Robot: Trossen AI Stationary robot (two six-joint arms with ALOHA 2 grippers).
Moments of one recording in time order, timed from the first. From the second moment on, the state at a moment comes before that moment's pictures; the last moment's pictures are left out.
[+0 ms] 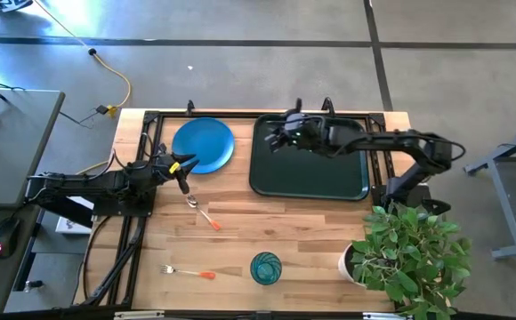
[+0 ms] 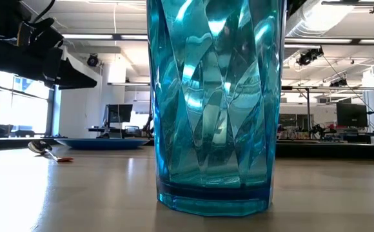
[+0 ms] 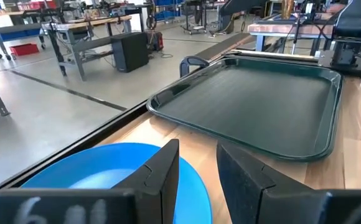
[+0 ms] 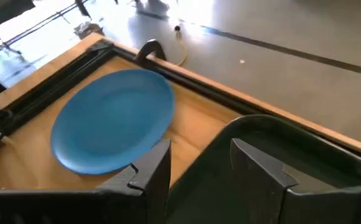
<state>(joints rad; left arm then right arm) 0.09 0.24 0.01 0.07 -0.50 -0.02 -0.27 1.61 1.16 -0.09 0.37 0.46</state>
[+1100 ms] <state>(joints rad) 0.11 0.37 0.02 0.07 -0.88 -0.26 -0.21 1.78 1.19 -0.09 0.27 0.46</state>
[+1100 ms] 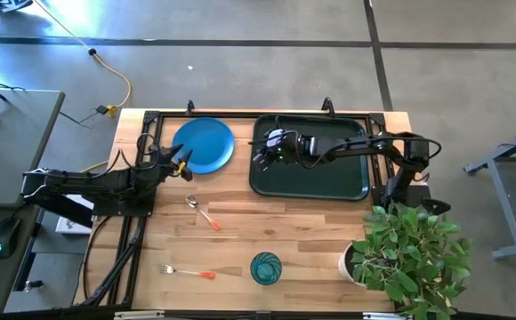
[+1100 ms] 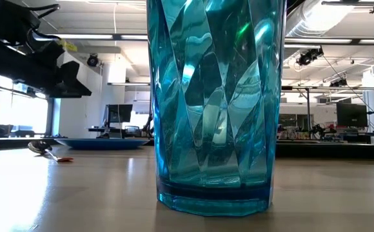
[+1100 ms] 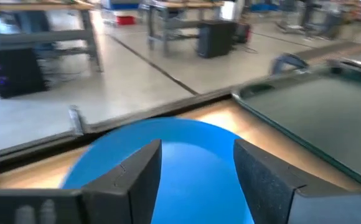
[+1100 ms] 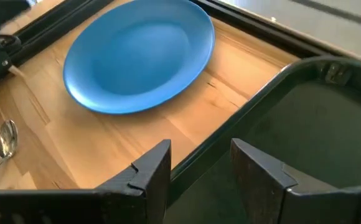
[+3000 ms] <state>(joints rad) 1.04 1.32 0.61 -0.10 -0.13 -0.21 -0.19 1.78 1.19 -0.04 0.18 0.18</state>
